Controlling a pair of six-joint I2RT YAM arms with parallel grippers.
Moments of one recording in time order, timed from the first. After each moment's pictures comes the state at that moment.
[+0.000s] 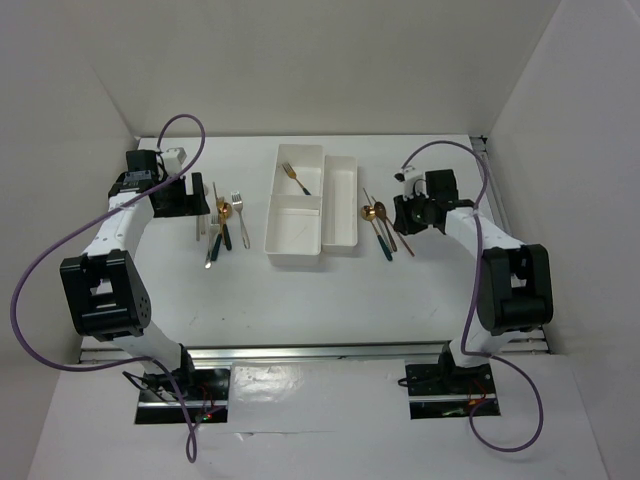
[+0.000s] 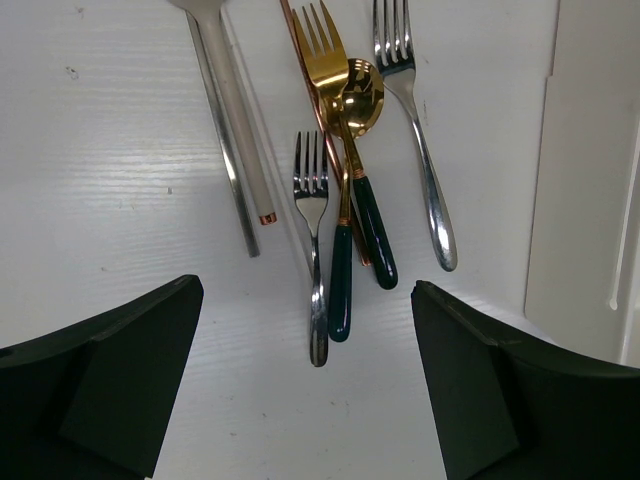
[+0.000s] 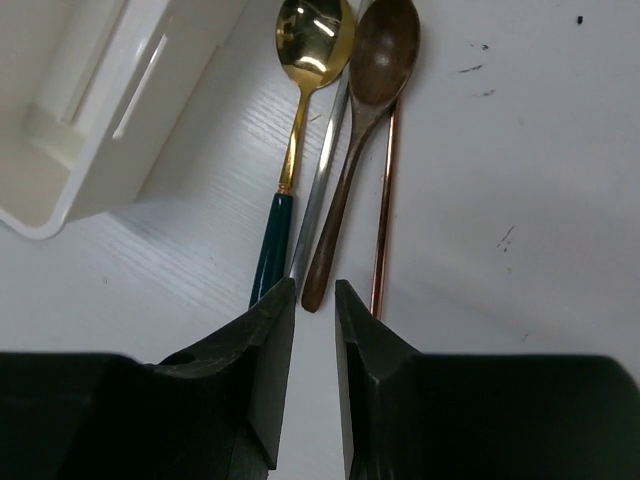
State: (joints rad) left arm 0.20 1.62 1.28 -0.56 0.29 0.04; right arm 0.07 1.60 1.04 -0.30 -0.37 -0.24
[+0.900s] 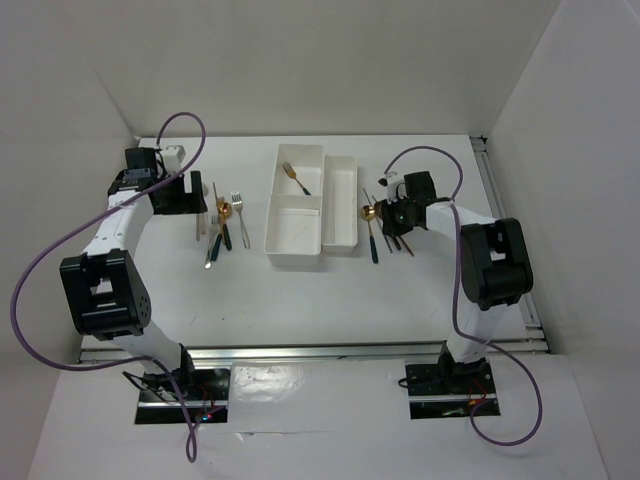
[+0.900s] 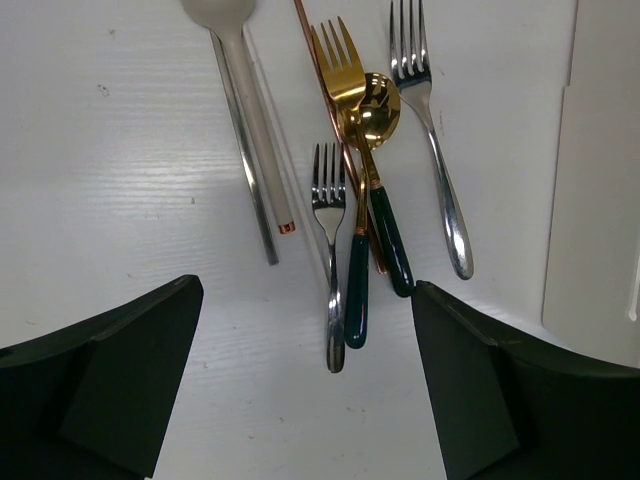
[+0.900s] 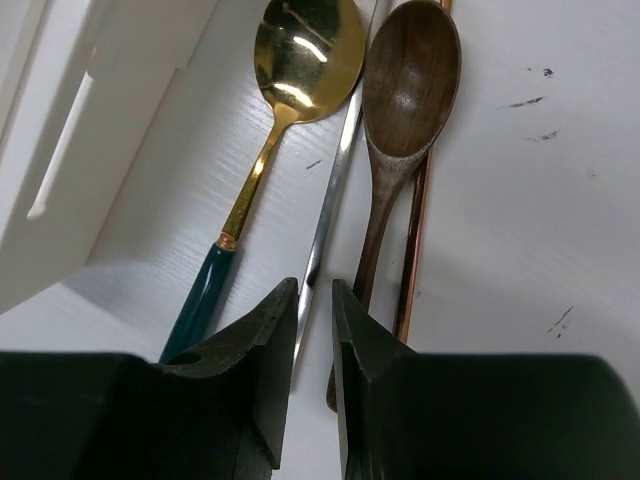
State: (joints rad) left arm 0.20 1.62 1.30 -0.56 0.26 0.07; right arm 0.16 1.80 1.08 -0.22 -0.29 -0.21
